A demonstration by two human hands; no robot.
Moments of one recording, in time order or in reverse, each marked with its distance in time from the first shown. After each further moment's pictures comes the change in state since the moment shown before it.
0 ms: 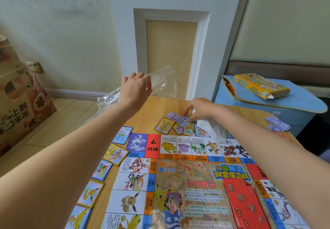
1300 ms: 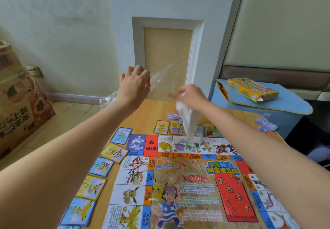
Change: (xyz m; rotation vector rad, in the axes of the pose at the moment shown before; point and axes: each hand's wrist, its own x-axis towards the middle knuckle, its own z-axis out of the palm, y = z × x) left_hand -0.002 0.016 -0.036 0.002 0.074 0.019; right_hand -0.028 -0.048 -0.029 0.502 0.338 0.029
